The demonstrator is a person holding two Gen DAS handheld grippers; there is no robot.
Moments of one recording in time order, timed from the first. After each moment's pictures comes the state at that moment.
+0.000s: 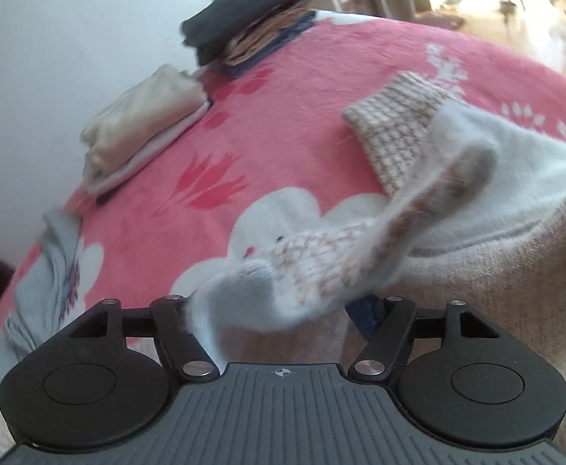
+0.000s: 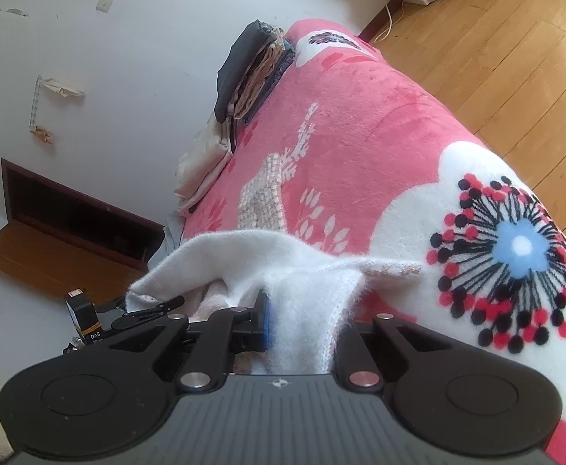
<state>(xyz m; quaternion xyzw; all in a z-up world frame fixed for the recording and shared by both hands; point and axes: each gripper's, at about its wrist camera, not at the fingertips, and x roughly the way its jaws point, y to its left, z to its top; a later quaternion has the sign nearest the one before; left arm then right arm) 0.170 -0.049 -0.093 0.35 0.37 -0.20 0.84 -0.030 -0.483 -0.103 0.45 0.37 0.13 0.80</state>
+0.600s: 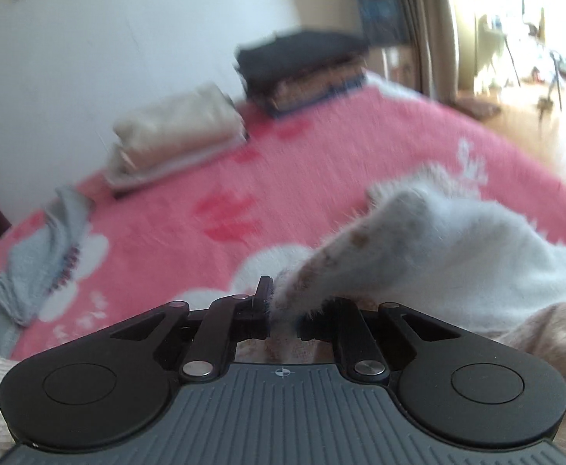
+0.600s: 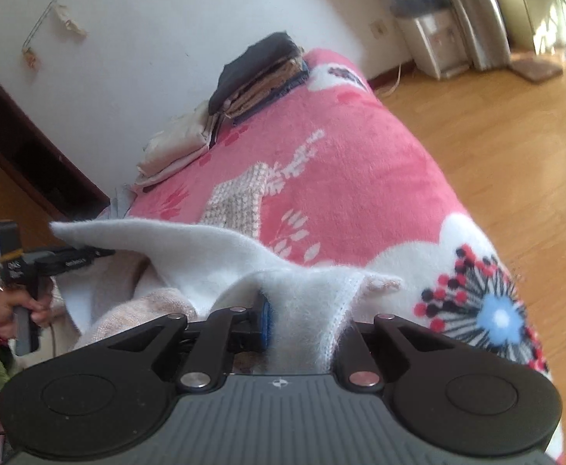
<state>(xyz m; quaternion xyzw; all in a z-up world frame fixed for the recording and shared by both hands) 0.149 -0.015 -0.019 0.18 0.31 -0.15 0.92 -0.027 -0.424 -0.061 0.25 0.35 0.07 0.90</state>
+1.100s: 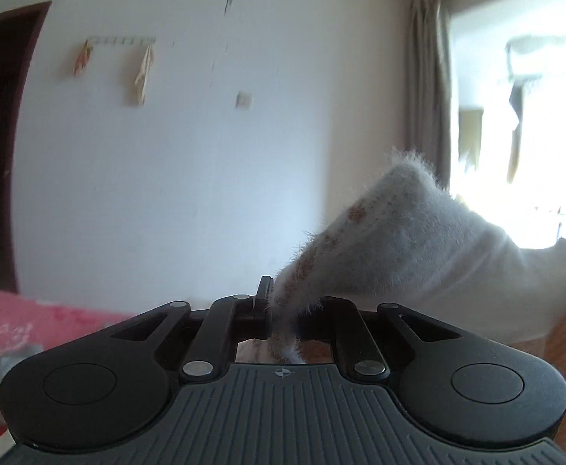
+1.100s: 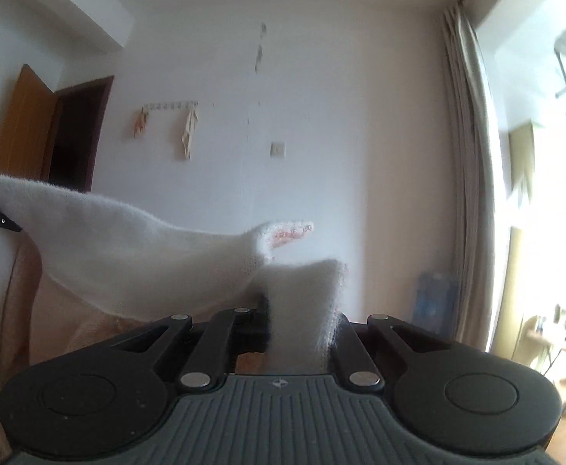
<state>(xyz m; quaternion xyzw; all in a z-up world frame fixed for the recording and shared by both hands) -0.005 0.161 0.225 -0.06 0.05 -0.21 0.97 -0.121 -0.333 0.192 -0.05 -0.02 0.03 1.00</state>
